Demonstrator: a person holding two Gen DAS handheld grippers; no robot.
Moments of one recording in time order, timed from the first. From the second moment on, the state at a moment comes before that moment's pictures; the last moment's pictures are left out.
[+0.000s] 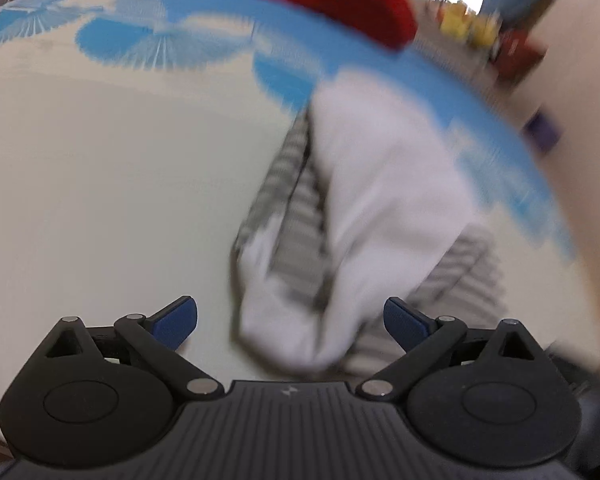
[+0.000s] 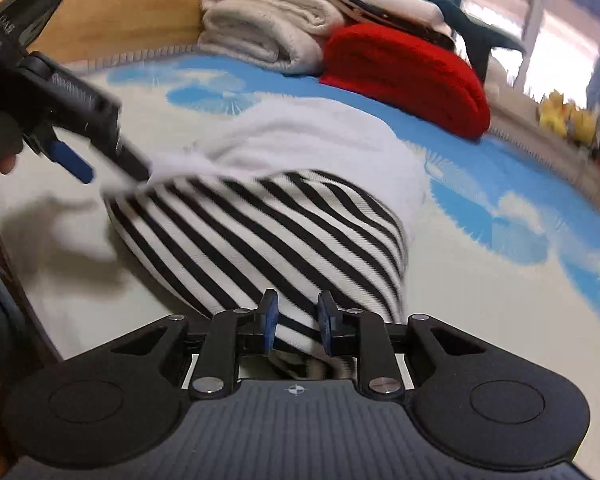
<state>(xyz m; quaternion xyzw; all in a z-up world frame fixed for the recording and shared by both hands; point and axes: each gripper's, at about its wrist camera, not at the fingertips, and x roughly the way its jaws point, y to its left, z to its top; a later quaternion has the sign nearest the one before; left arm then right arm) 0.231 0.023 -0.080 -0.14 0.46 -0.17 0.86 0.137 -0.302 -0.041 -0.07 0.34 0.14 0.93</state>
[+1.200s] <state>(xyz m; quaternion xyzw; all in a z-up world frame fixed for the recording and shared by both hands) 0.383 -0.012 -0.084 -0.23 0.46 -0.16 0.84 0.146 -0.181 -0.067 -0.10 0.30 0.30 0.90</state>
